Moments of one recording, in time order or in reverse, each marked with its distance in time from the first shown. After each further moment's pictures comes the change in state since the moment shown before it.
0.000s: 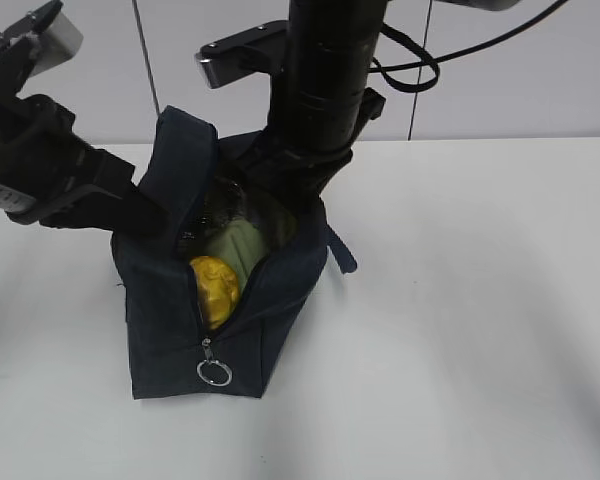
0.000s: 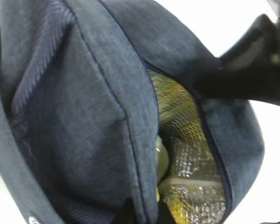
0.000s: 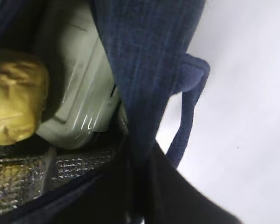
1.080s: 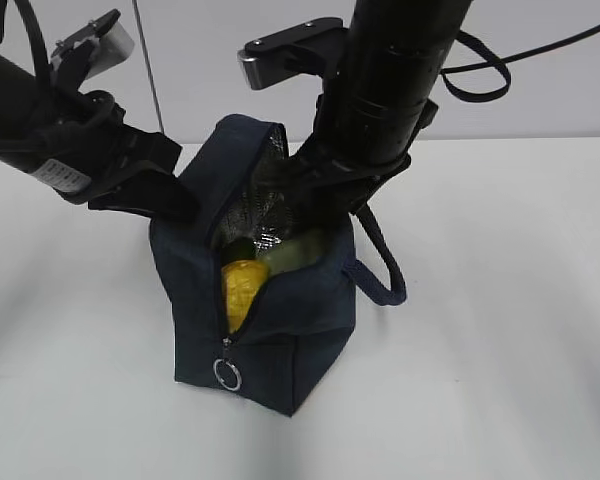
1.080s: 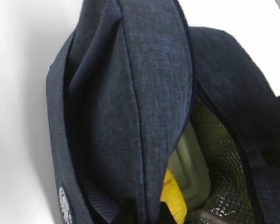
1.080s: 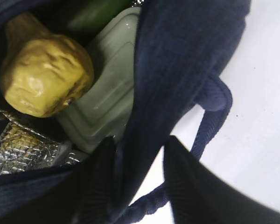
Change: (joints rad) left arm -0.006 0.178 -0.152 -0.011 0.044 -0.025; right arm -0.008 -0.193 0.261 0.021 -0.096 -0.004
